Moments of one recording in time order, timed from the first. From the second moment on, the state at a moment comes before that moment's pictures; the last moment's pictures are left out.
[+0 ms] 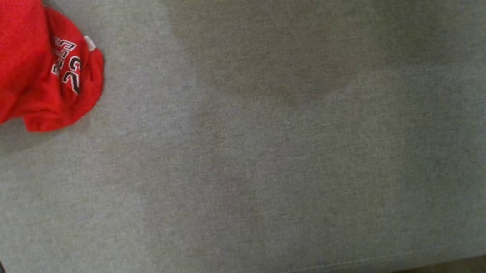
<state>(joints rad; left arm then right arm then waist) -1.69 0.33 -0.29 0.82 -0.71 -0.12 0.05 -1.70 -0.21 0.20 0.83 0.77 0.13 0.02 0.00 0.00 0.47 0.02</state>
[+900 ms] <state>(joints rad) -0.85 0.64 -0.86 0.50 -1.14 -0.13 0.52 -0.88 -0.39 0.73 0.80 1.11 0.13 0.45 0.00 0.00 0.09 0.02</state>
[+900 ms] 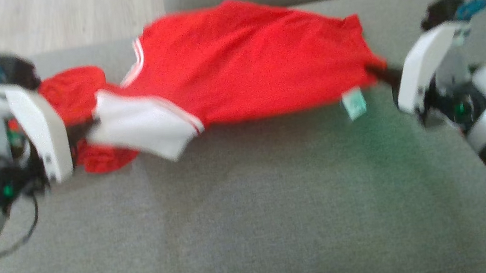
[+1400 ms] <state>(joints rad) -0.53 1.00 -0.96 -0.19 -1.44 0.08 0.95 -0.60 -0.71 0.92 0.44 1.16 0.13 0.91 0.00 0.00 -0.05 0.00</state>
